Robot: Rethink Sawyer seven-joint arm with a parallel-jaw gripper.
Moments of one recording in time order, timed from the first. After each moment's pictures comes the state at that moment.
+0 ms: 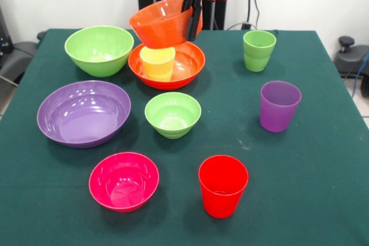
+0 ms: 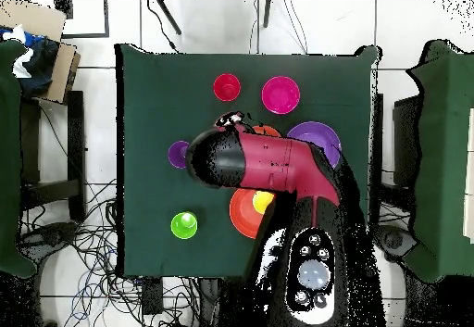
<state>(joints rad) -0.13 -0.79 -0.12 1.60 -0.11 0.51 2.52</state>
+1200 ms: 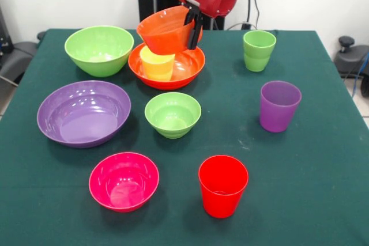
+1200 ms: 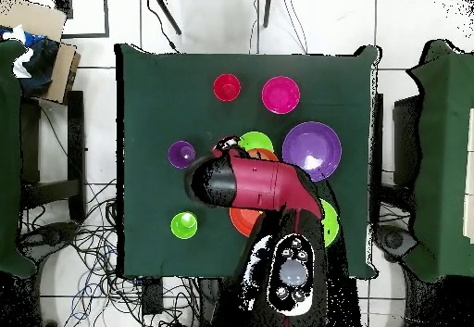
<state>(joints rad) -0.08 -0.74 -0.18 1.69 -0.11 0.41 2.52</state>
